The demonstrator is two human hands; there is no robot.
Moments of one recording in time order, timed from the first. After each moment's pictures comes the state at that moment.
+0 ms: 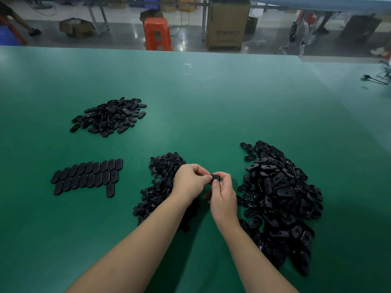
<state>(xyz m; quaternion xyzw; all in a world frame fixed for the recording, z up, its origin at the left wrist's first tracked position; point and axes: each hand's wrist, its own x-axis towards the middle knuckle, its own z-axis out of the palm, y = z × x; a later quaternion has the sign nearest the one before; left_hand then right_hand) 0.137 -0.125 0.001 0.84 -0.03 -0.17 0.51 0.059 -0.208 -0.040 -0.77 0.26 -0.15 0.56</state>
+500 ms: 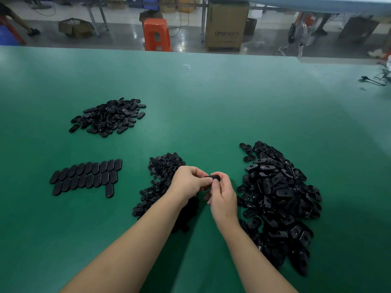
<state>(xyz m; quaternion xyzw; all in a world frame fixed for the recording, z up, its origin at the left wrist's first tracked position) 0.137 -0.118 0.008 0.80 -0.03 -0.25 0.55 0.061 -0.208 -0.043 -0.75 0.25 -0.18 0.58</state>
